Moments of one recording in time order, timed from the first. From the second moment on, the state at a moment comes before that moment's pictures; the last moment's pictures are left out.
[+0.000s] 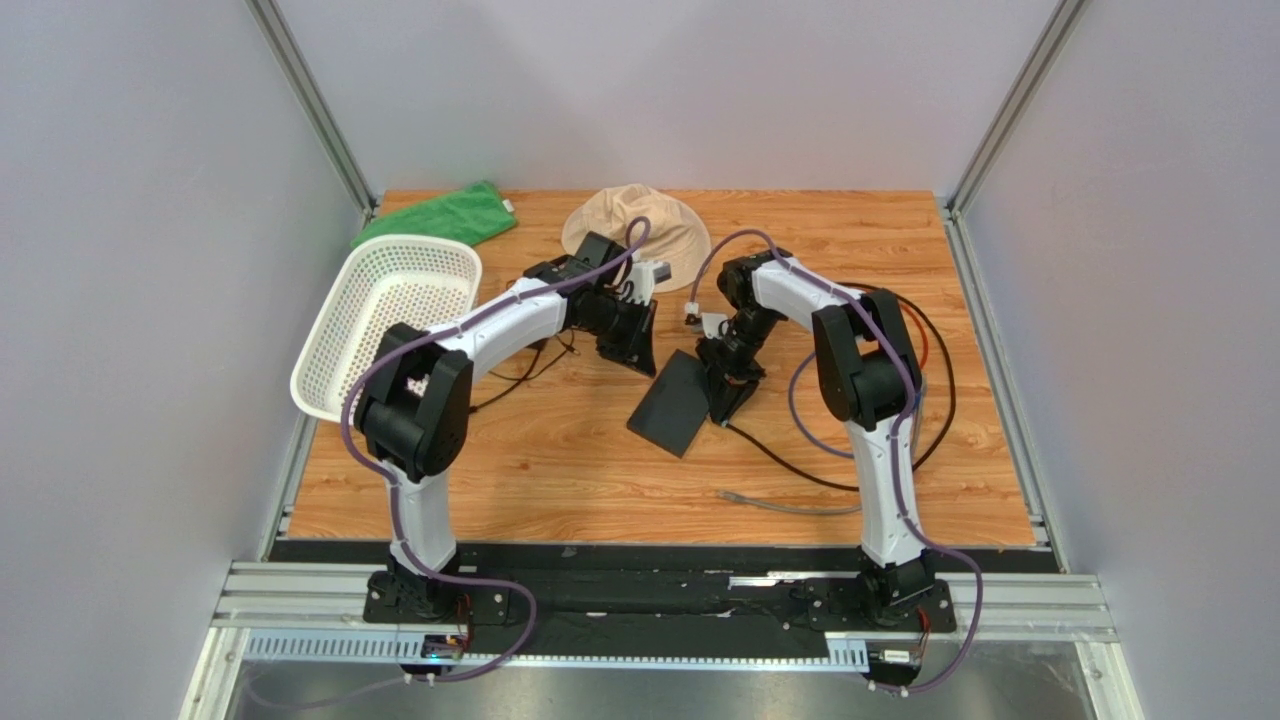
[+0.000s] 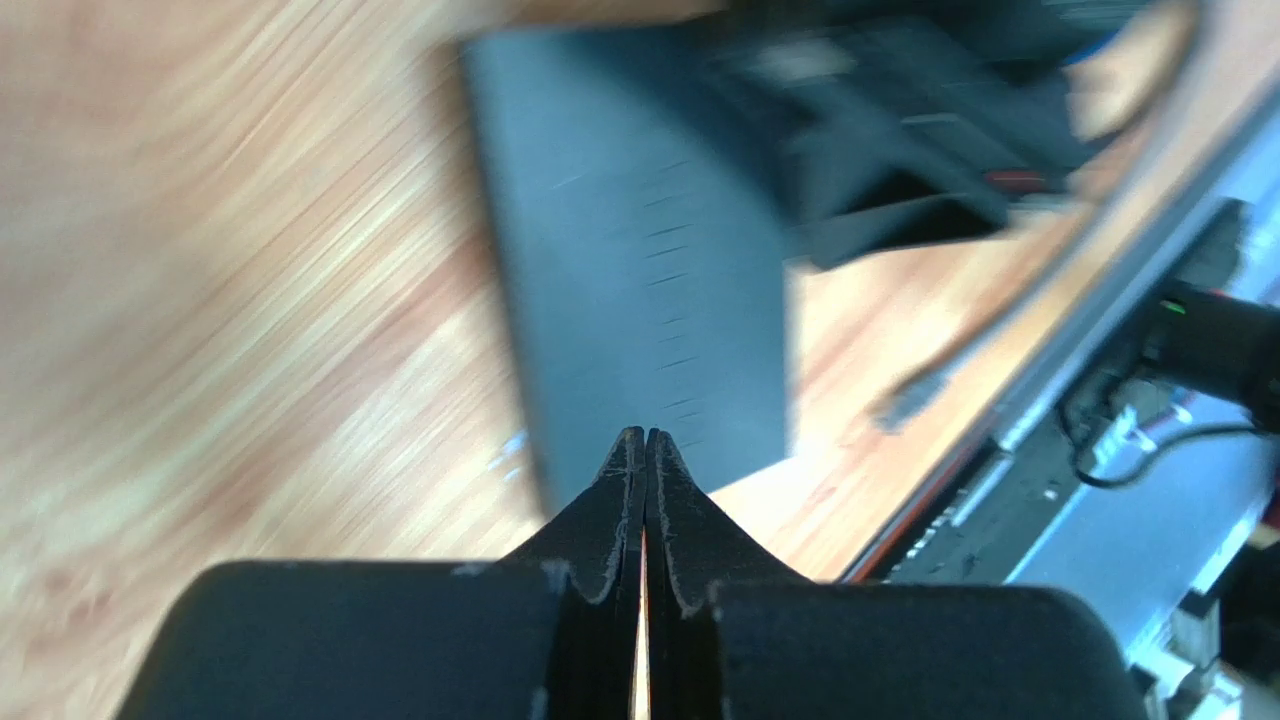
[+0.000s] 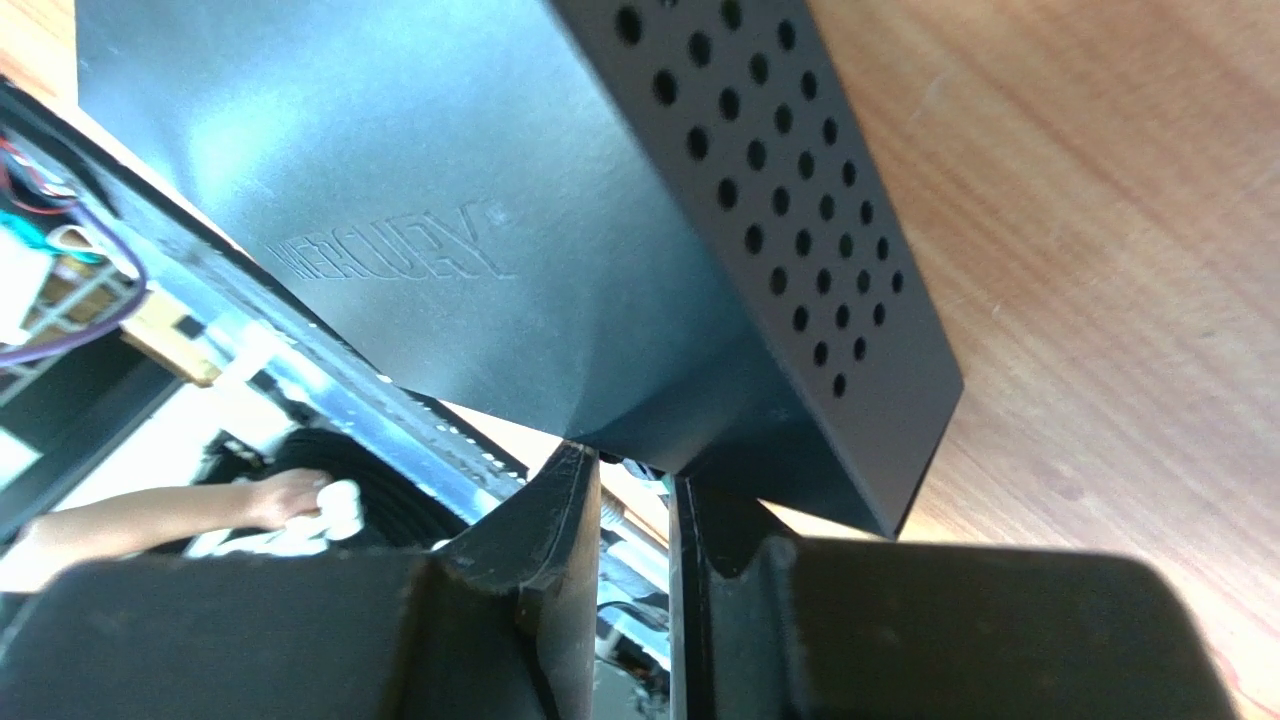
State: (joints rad) left arm -0.54 1.93 1.45 -0.62 0.50 -0.17; right arm 0.37 2.27 1.72 -1.23 -0.54 -0.12
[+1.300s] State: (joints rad) left arm -0.63 2.16 1.59 -0.64 0.62 -0.26; right arm 0.22 2.33 1.61 -1.26 -0.84 -0.23
